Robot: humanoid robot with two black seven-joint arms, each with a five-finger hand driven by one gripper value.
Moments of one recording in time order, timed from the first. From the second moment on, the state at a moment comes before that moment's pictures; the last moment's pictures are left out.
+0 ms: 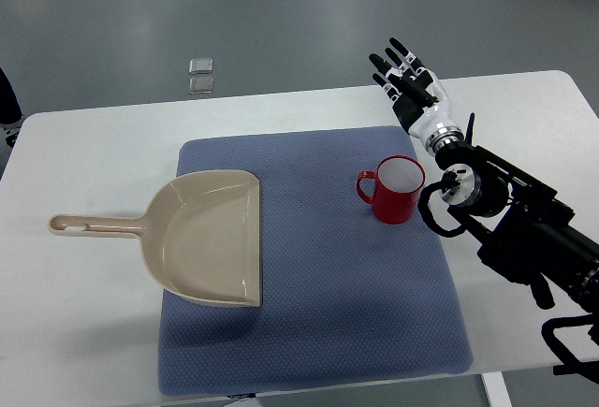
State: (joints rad) left arm -0.04 0.00 -0.06 -0.13 0.08 -0.03 0.09; right arm 0.75 -0.06 0.78 0.70 -0.06 0.01 0.39
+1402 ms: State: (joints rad) left arm -0.03 0.00 -0.06 -0.13 0.08 -0.03 0.09; right arm 0.77 -0.11 0.76 0.71 -0.10 0.02 0.39
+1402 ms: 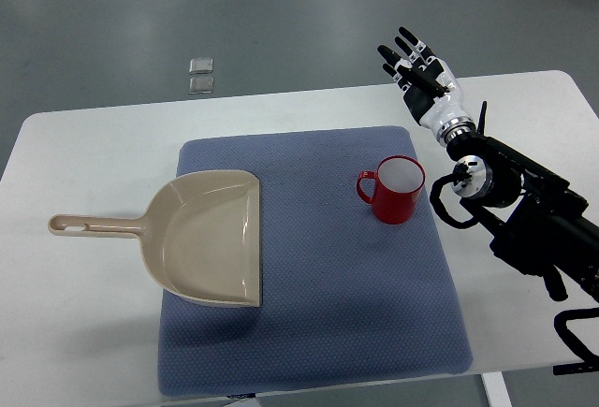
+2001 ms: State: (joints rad) left arm -0.03 0.00 -0.06 -0.13 0.08 -0.03 0.09; right arm 0.61 -0.39 0.76 0.93 -0.47 0.18 0.51
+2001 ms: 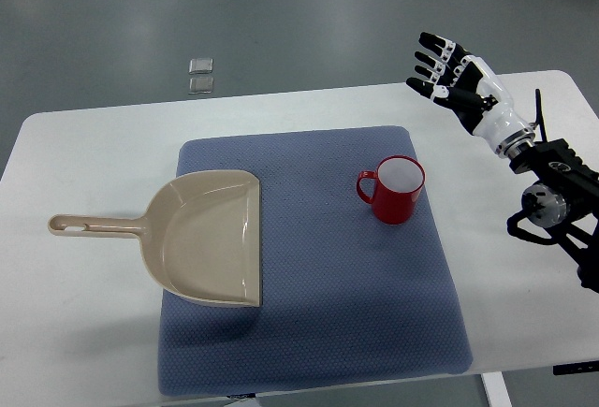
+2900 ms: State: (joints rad) left arm -0.03 0.00 -0.06 -0.13 0.08 -0.03 0.09; right arm 0.44 -0.49 0.76 0.98 -0.83 0.28 0.61
